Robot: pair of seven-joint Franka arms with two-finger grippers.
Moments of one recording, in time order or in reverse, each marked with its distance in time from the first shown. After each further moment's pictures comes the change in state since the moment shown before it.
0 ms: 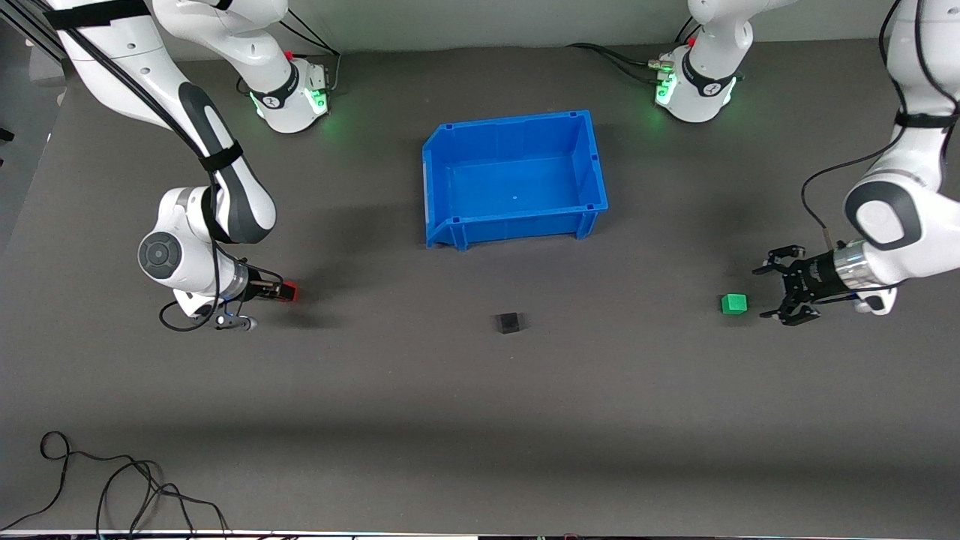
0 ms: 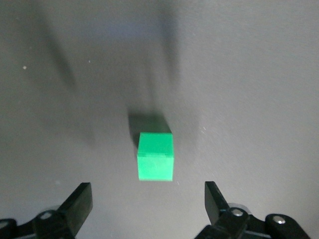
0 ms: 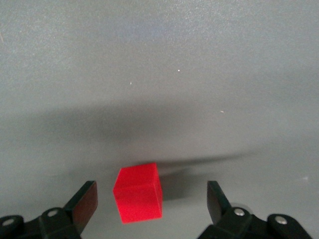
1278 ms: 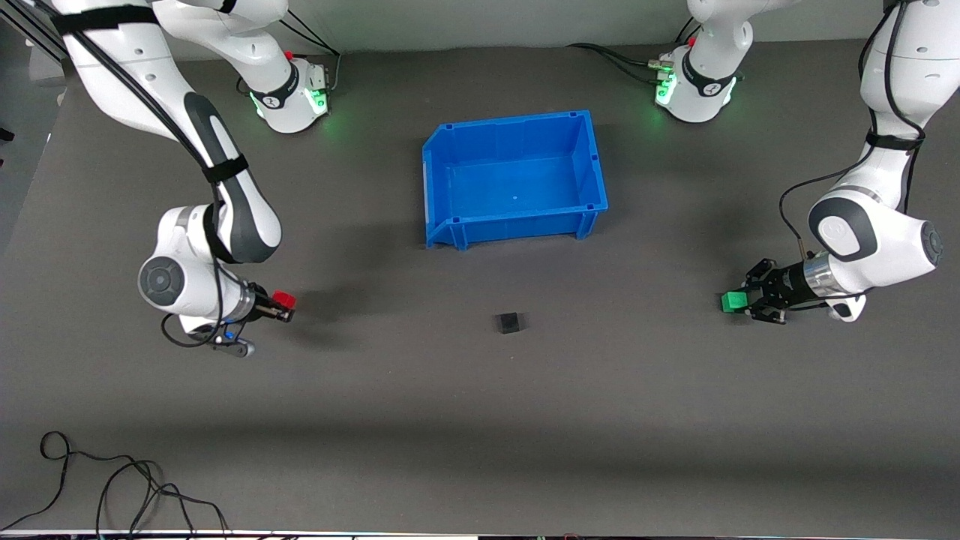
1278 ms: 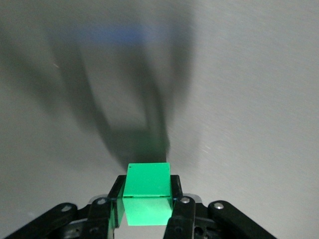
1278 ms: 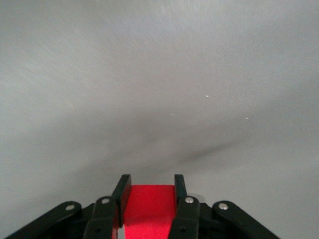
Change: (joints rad) left arm -0.059 0.068 -0.005 0.020 -0.006 0.110 -0.027; right arm 0.044 0.061 0.008 0.281 0.017 -0.239 0.345
